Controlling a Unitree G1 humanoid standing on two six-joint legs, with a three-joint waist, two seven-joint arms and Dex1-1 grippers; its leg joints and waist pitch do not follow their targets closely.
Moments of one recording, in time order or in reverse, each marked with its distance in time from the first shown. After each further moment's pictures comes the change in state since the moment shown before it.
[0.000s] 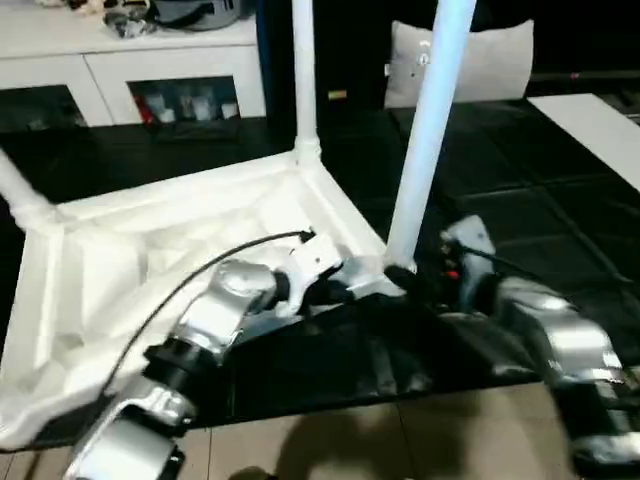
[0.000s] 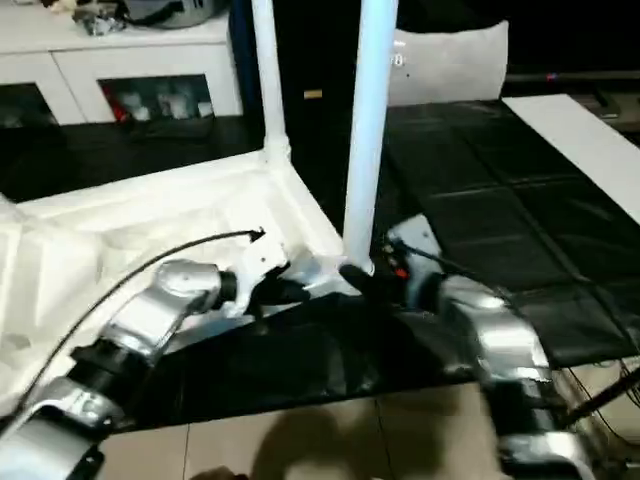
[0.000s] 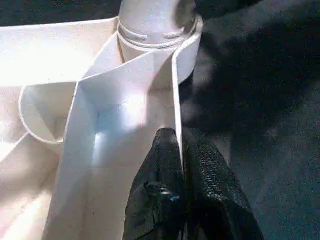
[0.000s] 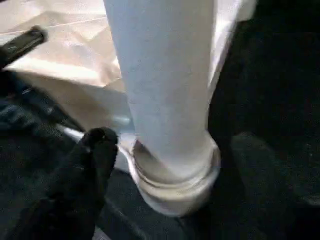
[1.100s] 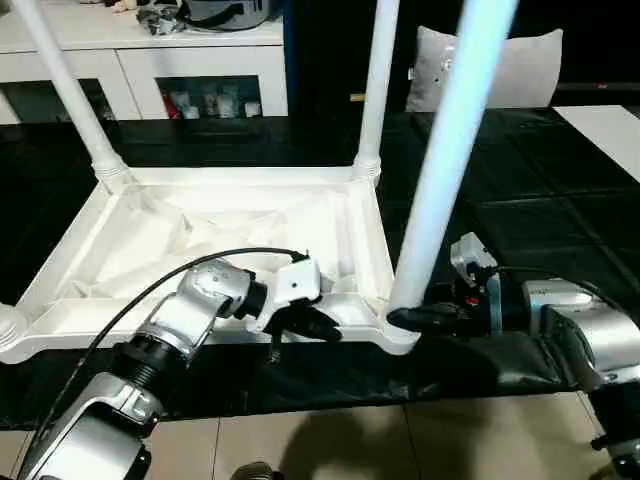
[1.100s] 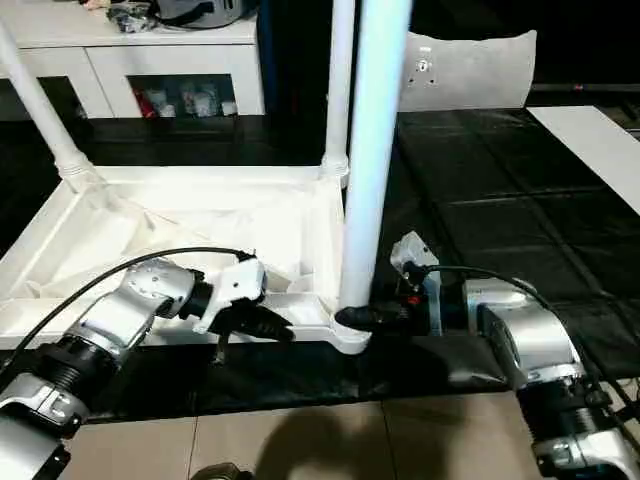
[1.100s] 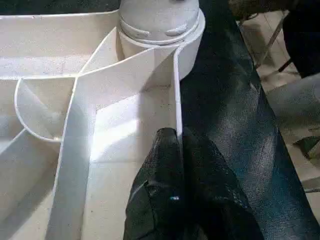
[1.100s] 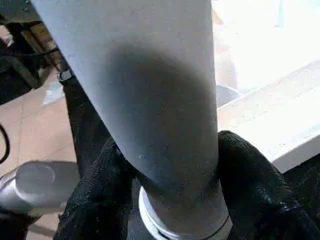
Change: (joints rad) left arm 0.002 0.091 -0.052 0.019 -0.054 -0.150 -0.323; right arm 0.012 -0.091 0.074 -0.066 0.092 0.086 0.346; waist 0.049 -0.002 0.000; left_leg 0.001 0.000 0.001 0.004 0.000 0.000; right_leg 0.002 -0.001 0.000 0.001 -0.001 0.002
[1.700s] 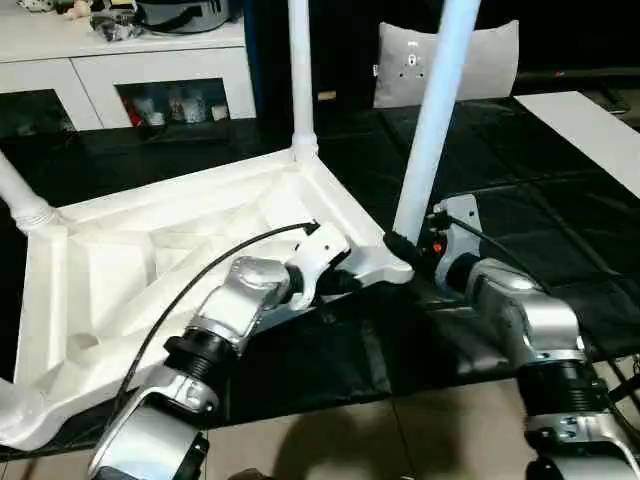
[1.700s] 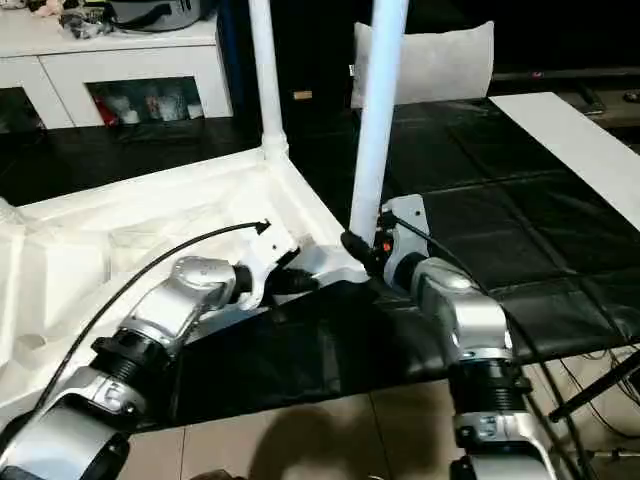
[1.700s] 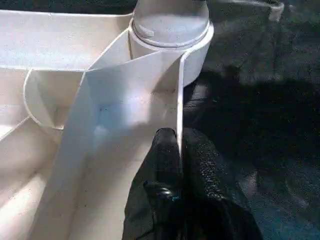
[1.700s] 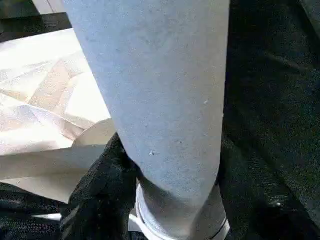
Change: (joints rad) left arm -0.056 -0.238 0.112 0.062 0.042 0.267 0.511; right arm -0.099 0.322 -0.182 0.084 -0.113 0.052 -0.761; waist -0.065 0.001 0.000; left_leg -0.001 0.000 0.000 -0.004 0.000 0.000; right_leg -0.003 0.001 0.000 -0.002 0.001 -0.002
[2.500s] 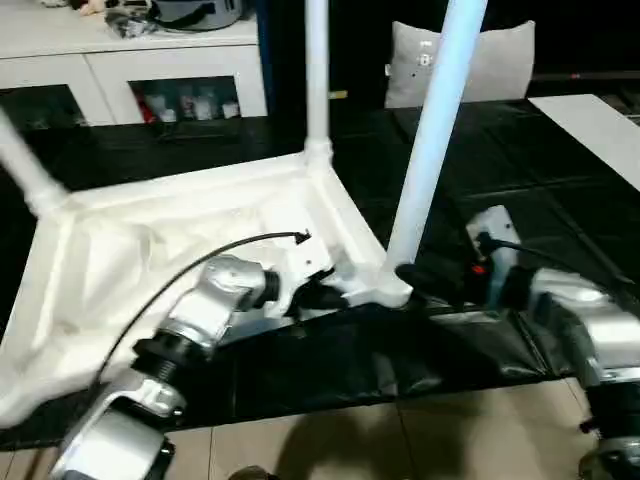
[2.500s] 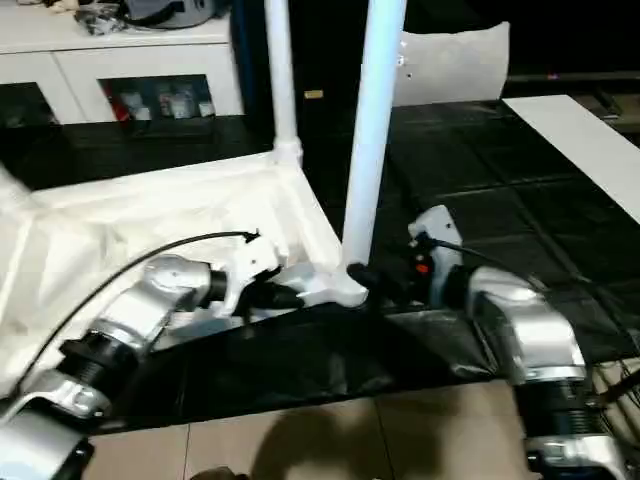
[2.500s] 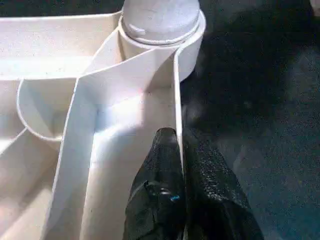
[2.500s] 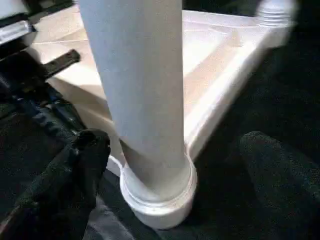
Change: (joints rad) left arm 0.029 0.186 -0.077 -0.031 -0.006 -0.175 -0.322; right arm 0.093 -0.305 0.088 -0.077 0.077 -0.113 0.560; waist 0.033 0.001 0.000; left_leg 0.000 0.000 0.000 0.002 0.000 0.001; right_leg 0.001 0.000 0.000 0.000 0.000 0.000
